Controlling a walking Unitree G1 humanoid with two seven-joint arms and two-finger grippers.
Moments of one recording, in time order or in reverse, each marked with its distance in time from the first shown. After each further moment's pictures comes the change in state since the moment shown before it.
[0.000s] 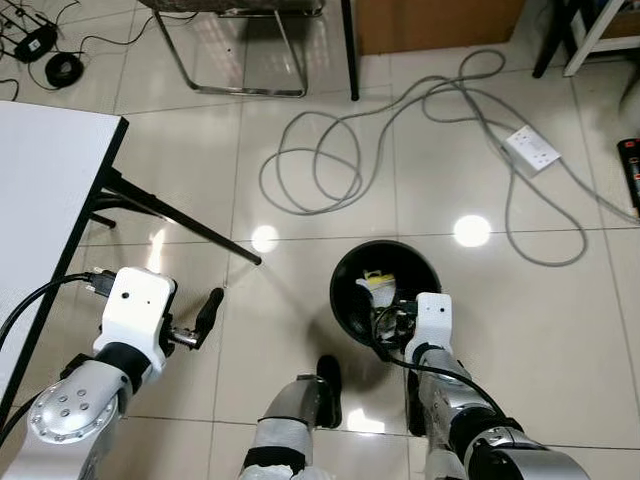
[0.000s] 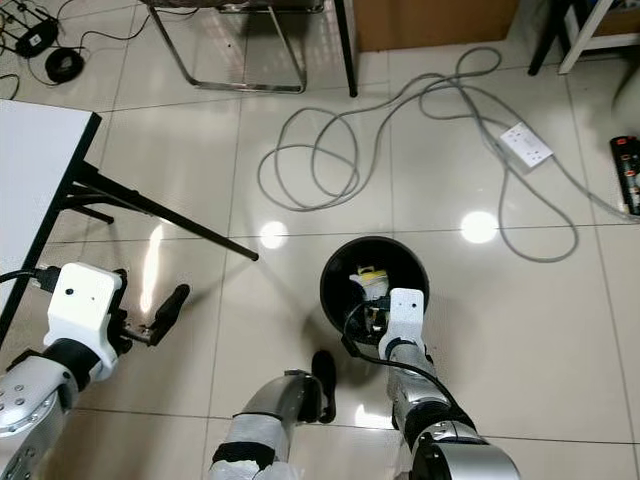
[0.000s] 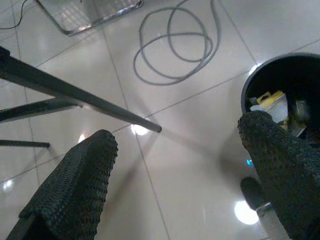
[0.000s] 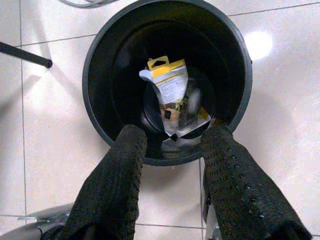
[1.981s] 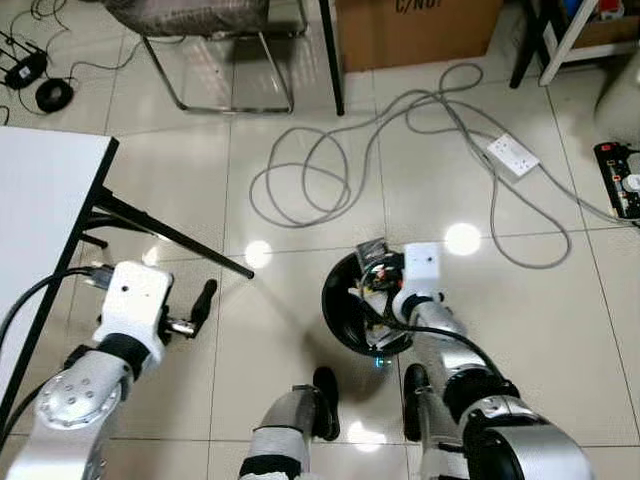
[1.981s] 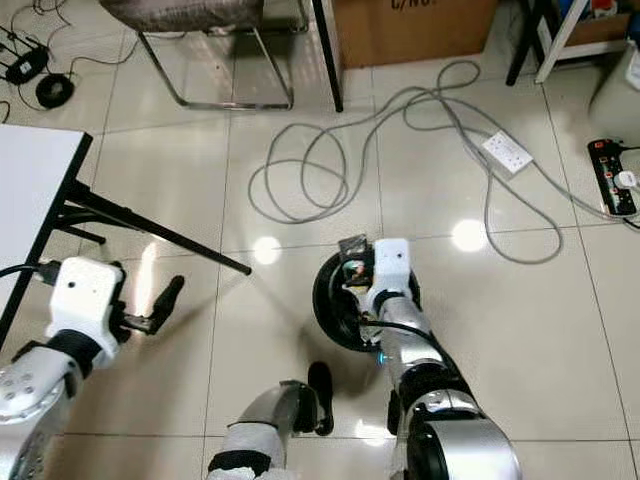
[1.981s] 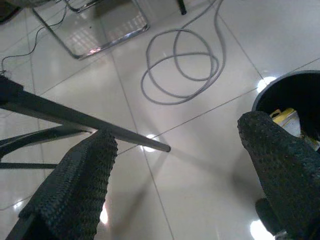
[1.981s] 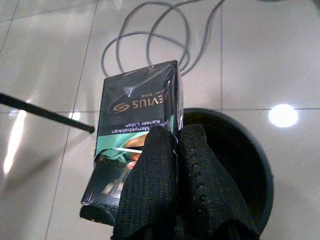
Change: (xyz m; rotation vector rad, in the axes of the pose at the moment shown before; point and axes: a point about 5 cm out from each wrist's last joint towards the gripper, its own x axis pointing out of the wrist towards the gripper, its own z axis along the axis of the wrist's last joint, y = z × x) left arm 0.012 0.009 -0.003 0.017 -0.033 0.052; right arm 0.008 0.030 0.068 -0.067 -0.201 0.211
